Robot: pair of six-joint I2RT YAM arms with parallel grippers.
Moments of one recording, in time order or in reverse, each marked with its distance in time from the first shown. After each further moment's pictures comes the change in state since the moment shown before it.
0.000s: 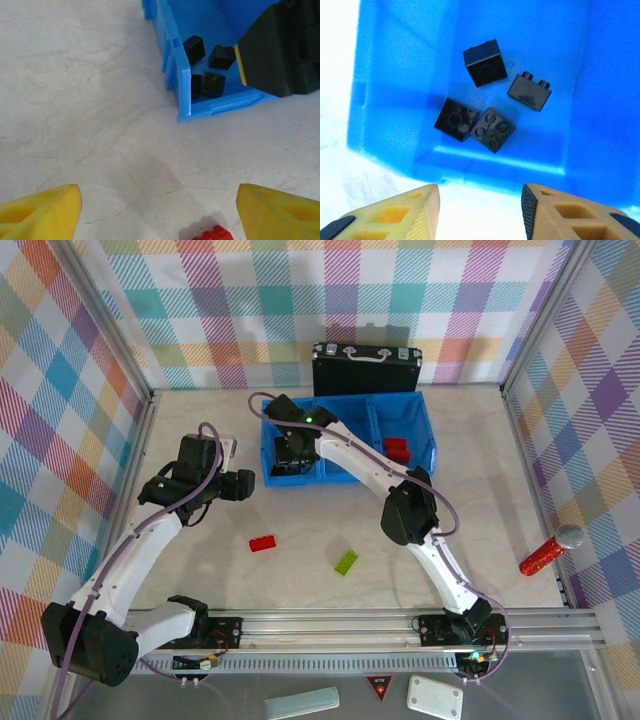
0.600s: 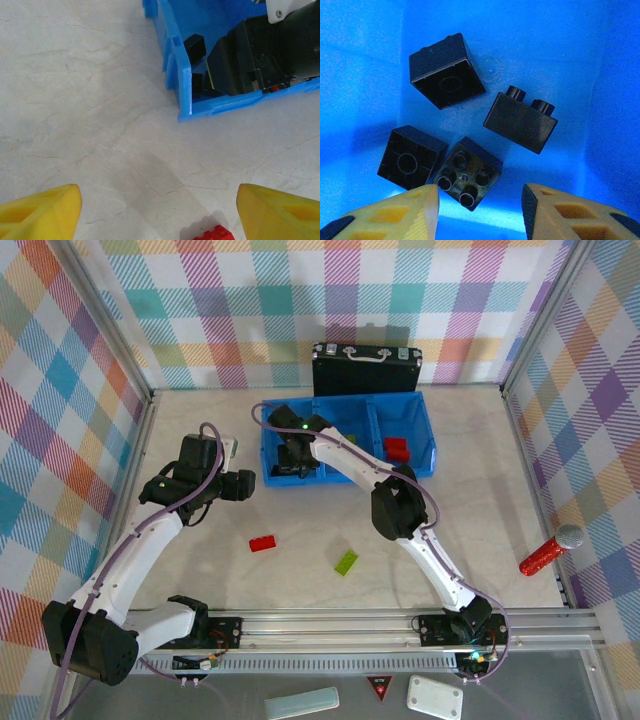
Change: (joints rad) left arm -0.005 0.006 0.000 0.000 -0.006 0.000; right arm -0.053 0.159 0.039 0.061 -0.013 0.008
